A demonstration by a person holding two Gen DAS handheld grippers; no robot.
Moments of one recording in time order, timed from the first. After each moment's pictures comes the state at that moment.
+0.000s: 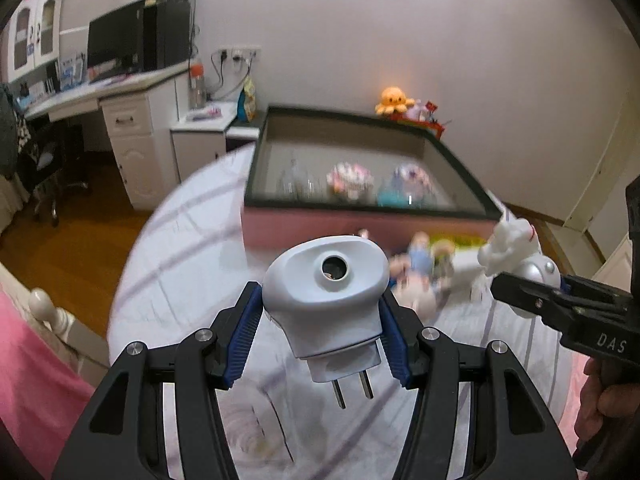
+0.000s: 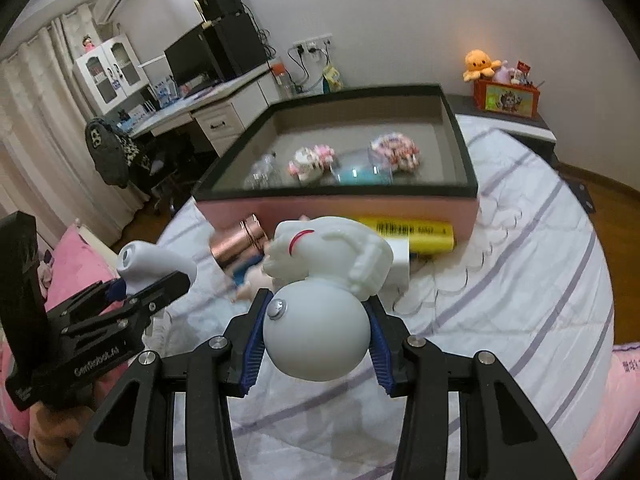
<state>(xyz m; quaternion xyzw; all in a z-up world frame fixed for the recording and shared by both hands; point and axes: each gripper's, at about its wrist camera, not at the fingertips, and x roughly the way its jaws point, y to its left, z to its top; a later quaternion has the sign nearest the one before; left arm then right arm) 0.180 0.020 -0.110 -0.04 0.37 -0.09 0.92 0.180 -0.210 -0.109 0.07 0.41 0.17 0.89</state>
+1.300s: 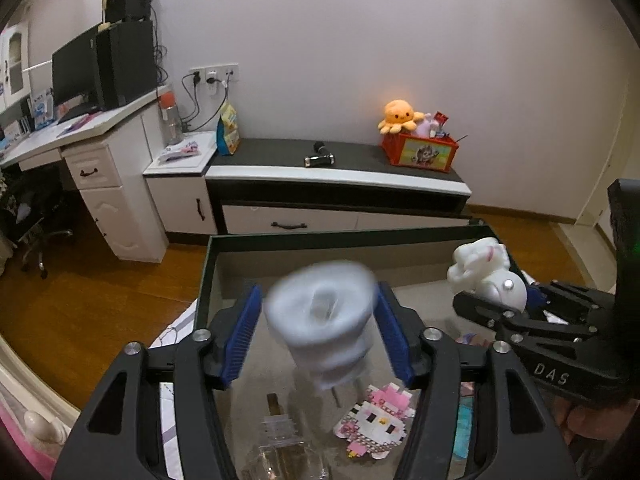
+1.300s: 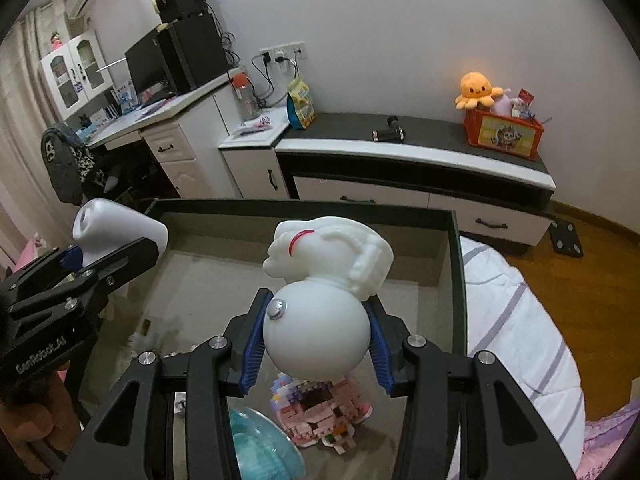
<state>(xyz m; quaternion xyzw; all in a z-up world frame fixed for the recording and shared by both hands) 0.415 -0.024 -0.095 0.00 0.36 -0.10 0.93 0.404 -0.224 -0.114 0.04 0.42 0.12 0.90</state>
